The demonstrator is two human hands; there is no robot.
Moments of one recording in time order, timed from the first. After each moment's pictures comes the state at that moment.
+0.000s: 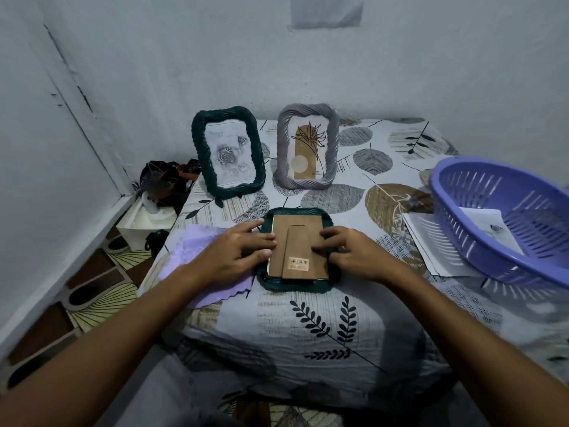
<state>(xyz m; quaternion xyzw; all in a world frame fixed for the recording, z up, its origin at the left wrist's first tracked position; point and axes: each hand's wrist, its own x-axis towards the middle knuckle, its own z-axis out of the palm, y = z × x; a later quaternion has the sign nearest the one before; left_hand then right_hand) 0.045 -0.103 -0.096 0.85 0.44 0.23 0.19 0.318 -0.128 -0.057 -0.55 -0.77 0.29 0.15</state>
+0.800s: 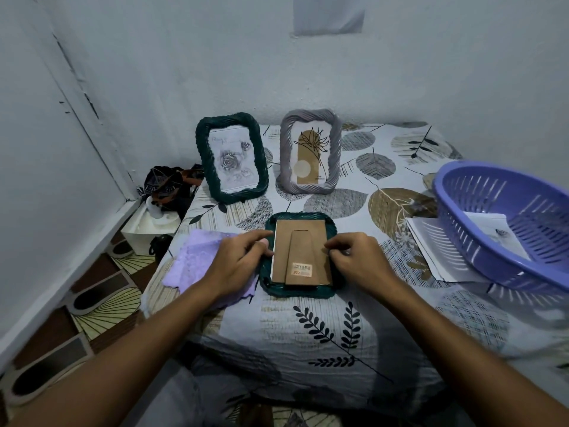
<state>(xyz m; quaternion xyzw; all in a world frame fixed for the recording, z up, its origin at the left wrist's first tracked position) 0.074 -0.132 -0.085 0.70 0.50 0.42 0.30 0.310 -0.136 -0.073 -0.62 -0.69 0.21 0.30</state>
